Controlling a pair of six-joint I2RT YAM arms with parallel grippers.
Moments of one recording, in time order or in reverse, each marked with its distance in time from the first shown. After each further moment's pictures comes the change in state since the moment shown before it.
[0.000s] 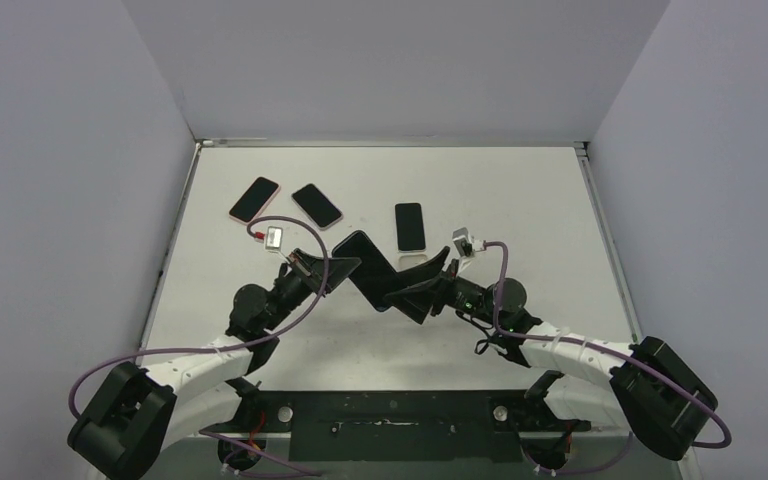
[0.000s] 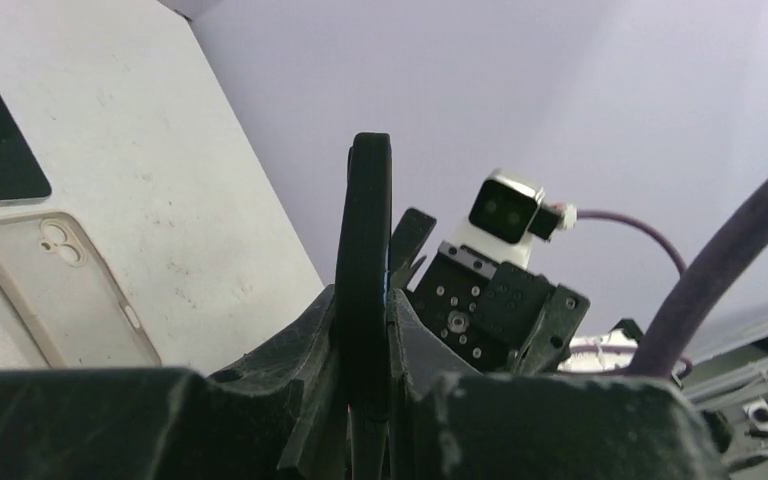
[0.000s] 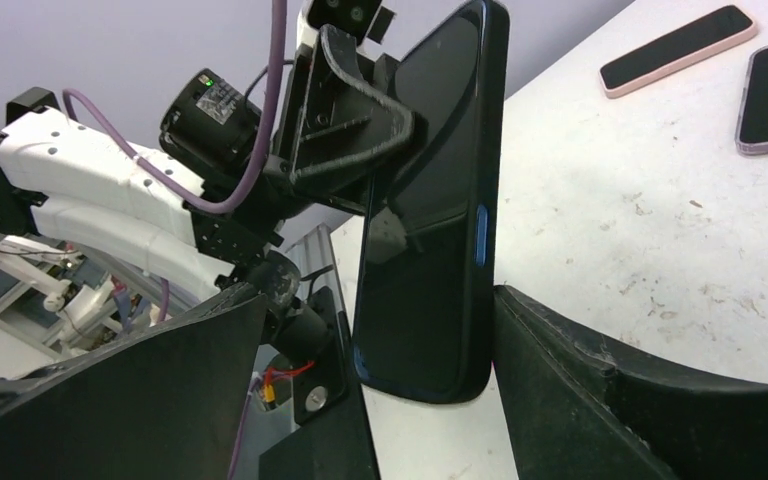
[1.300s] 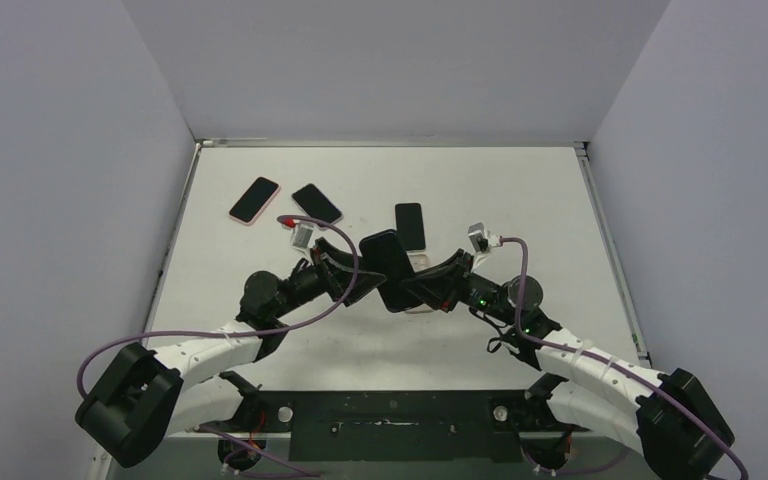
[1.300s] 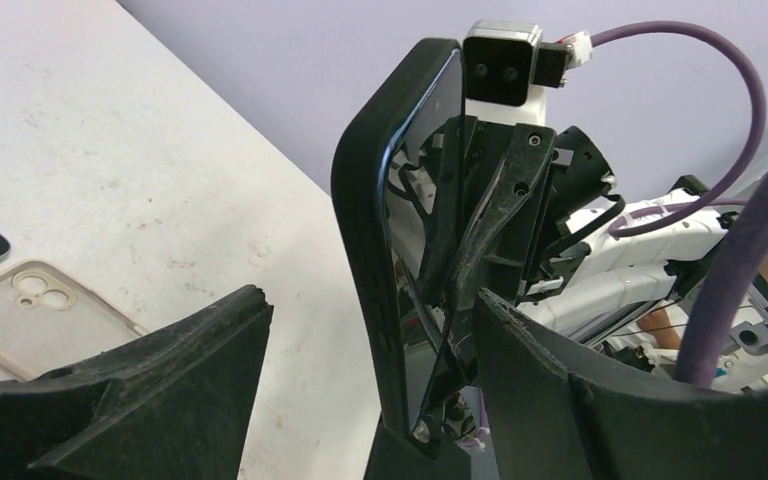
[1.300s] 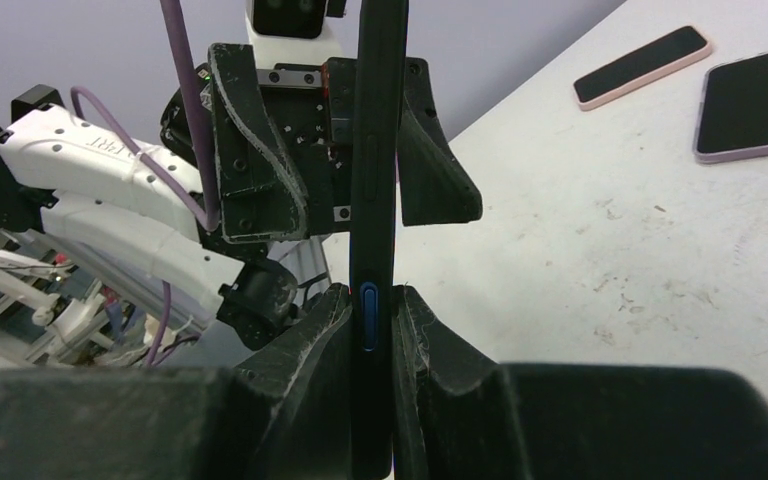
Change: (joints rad) left arm -0.058 0.079 0.115 -0.022 0.207 0.305; right arm -0.067 -0.187 0.007 -0.209 0.003 -0.015
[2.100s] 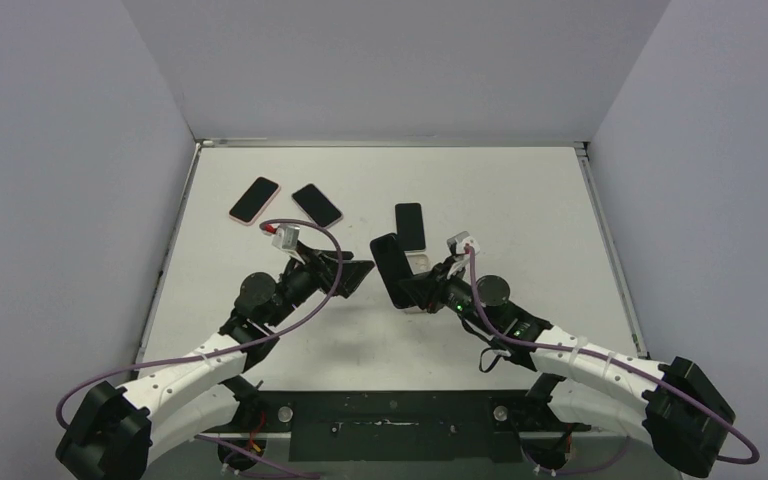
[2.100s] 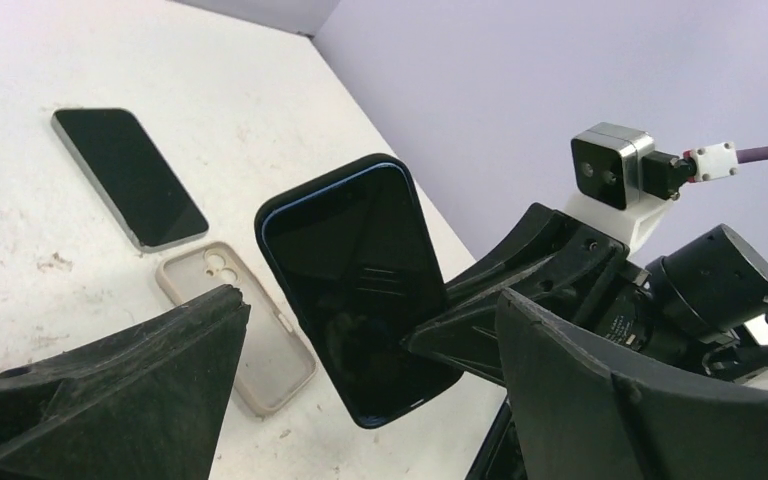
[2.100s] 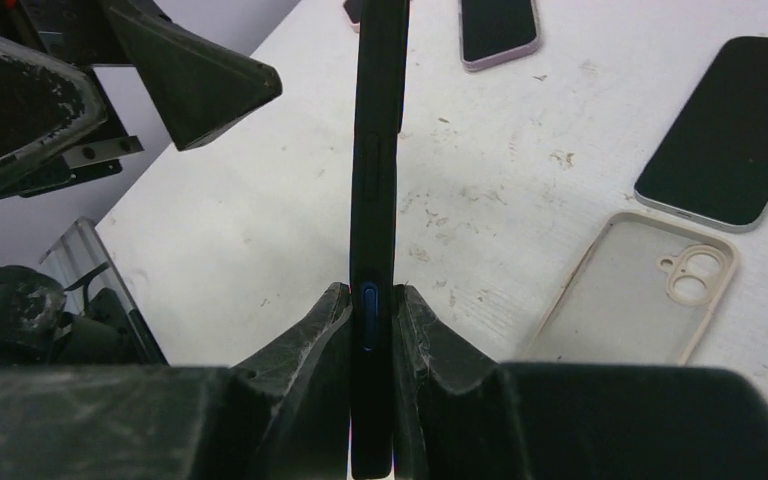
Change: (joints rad) left arm -0.013 -0.193 0.005 -0.383 -0.325 0.127; right arm 0.188 0.066 0.080 -0.370 0.485 -0.258
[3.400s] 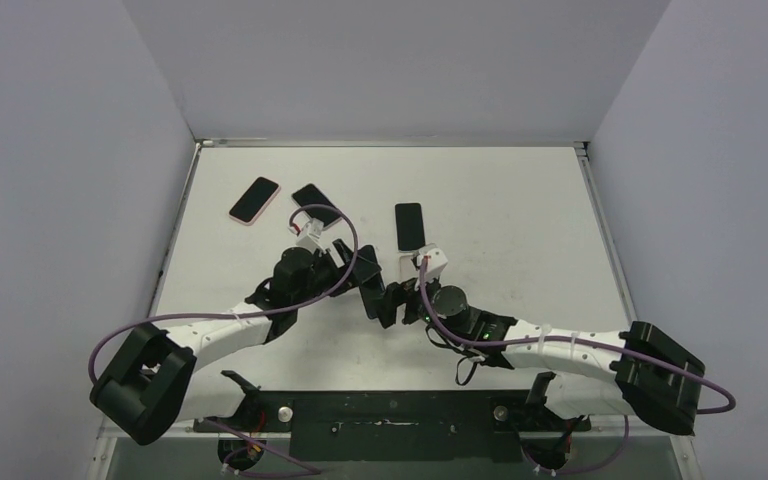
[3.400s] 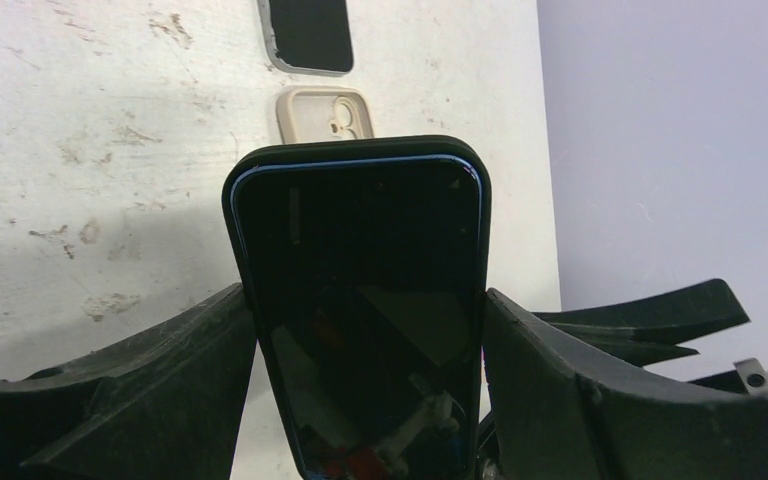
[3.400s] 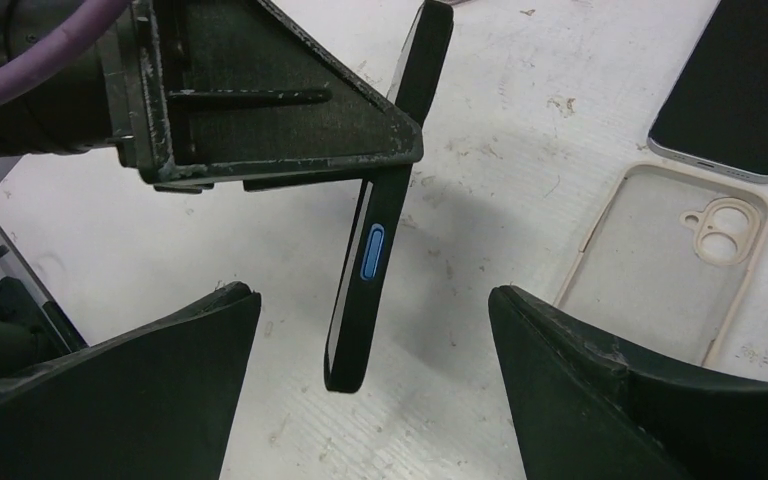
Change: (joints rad) left arm 0.035 0.323 0.133 -0.274 -0.012 -0.214; right arm 0.201 0.175 0.074 -0.037 0.262 -0.021
